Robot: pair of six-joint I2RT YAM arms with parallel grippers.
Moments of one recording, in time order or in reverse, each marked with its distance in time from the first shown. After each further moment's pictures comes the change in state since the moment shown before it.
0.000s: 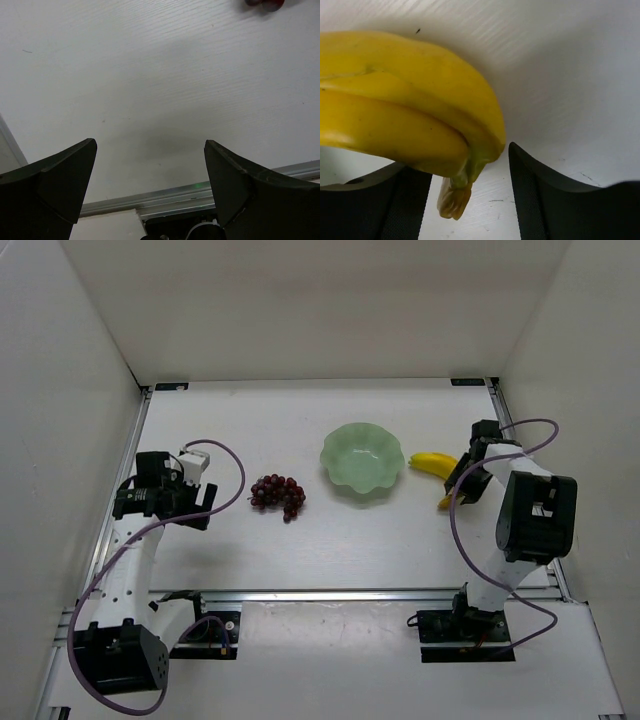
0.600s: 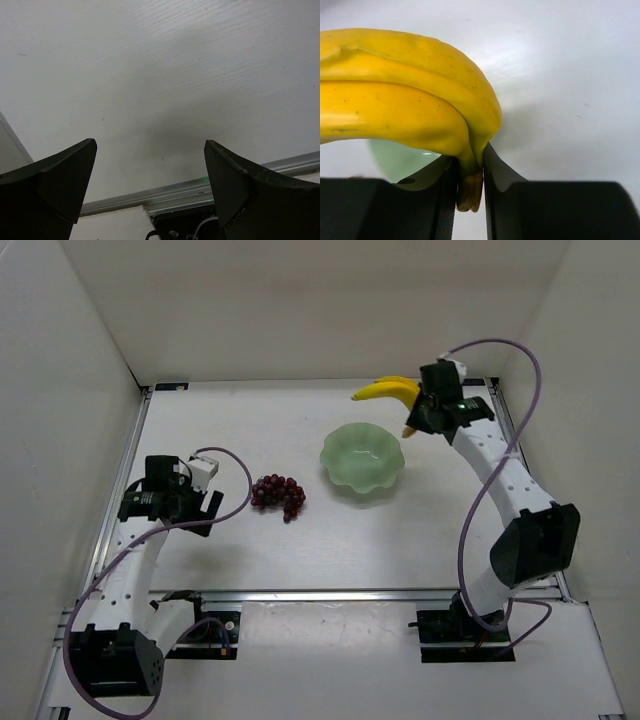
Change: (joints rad) left arm -0.055 -0.027 -0.032 -0.008 -0.035 0.028; right arm 0.392 -0.166 0.383 -0.037 0.189 0.062
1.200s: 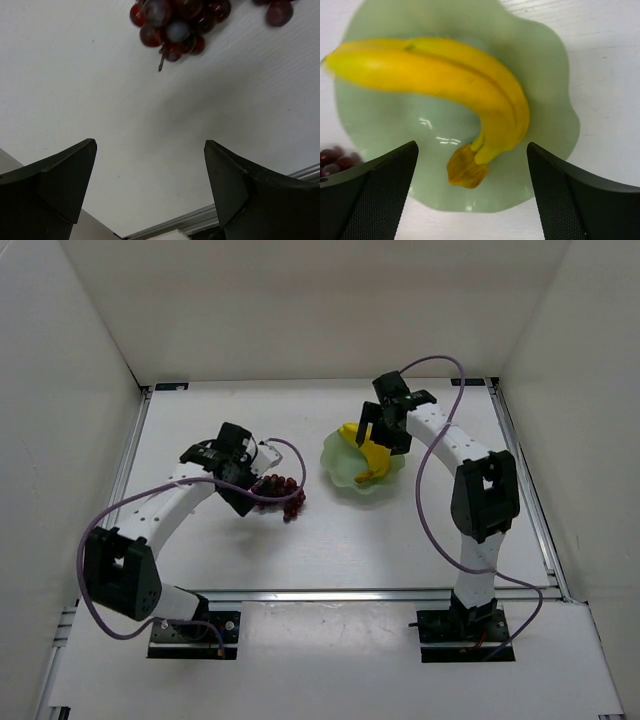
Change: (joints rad) left arm -0.381 0.402 0.225 0.043 -0.134 0.064; right arm 0.131 0.431 0.224 -0.119 -0.159 0.025
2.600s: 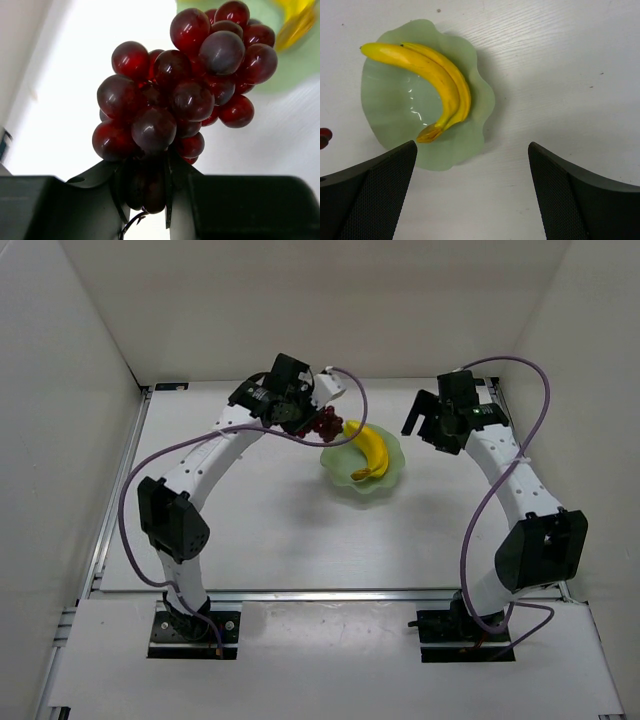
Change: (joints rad) left arm -0.214 0.482 0.813 -0.025 0.019 0.014; right arm -0.175 -0.451 -0.248 0.036 -0.011 -0.023
